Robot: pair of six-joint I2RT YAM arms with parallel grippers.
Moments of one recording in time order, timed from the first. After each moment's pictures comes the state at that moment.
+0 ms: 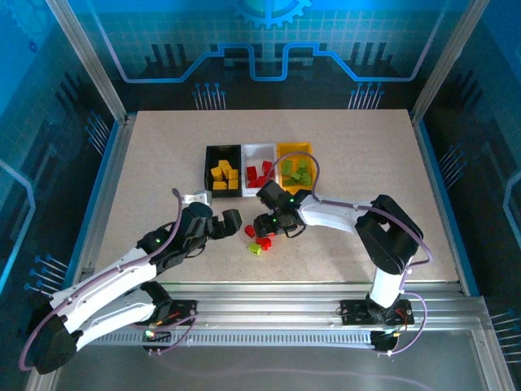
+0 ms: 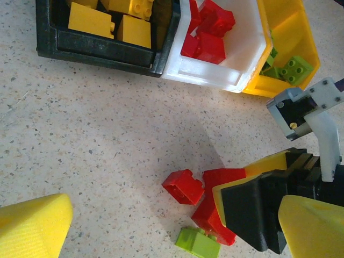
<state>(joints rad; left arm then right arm) -0.69 0.88 0.56 -0.37 -0.21 -0.83 0.82 1.80 1.12 -0.53 -0.04 0.54</state>
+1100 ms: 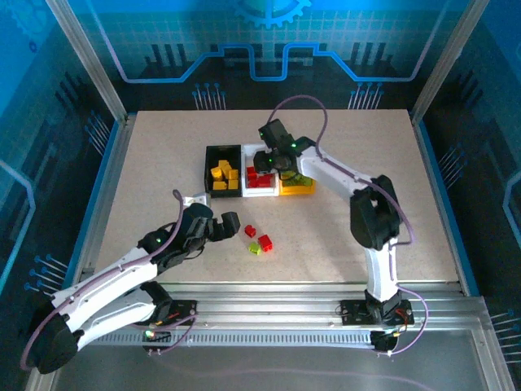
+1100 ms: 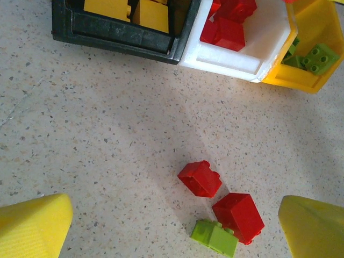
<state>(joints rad) -0.68 0.89 0.55 -0.41 -0.20 -0.83 0.61 2.07 1.77 -0.67 0.03 0.43</state>
